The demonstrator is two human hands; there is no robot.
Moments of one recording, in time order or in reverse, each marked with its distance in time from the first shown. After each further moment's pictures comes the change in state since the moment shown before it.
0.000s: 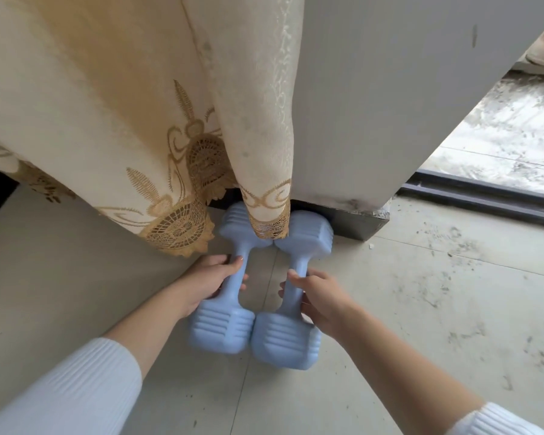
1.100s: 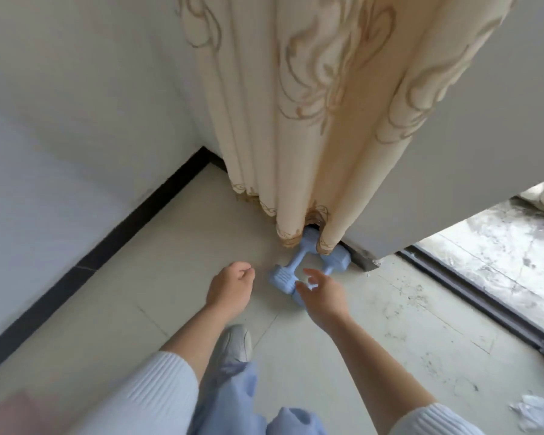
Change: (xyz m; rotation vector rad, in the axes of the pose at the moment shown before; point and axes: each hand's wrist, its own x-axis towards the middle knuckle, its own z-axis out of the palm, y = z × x) left_hand -0.386 0.113 -0.038 0.189 0.547 -0.050; right_hand -0.340 -0.127 0.118 -1.106 -0.001 -0.295
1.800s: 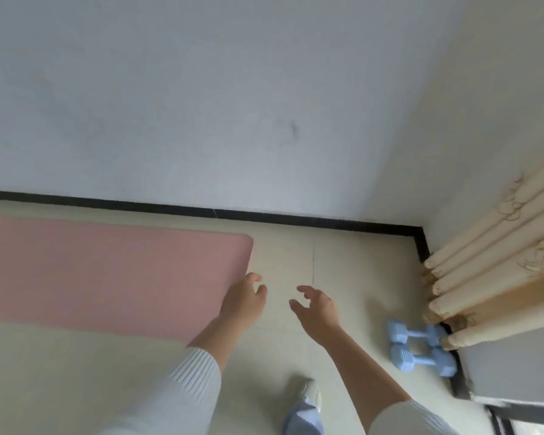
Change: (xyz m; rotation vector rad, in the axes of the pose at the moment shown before) left_hand -0.556 -0.139 -0.158 -0.335 0.665 -0.448; right_hand -0.483 -0.119 0.054 -0.651 -0.586 -0.790
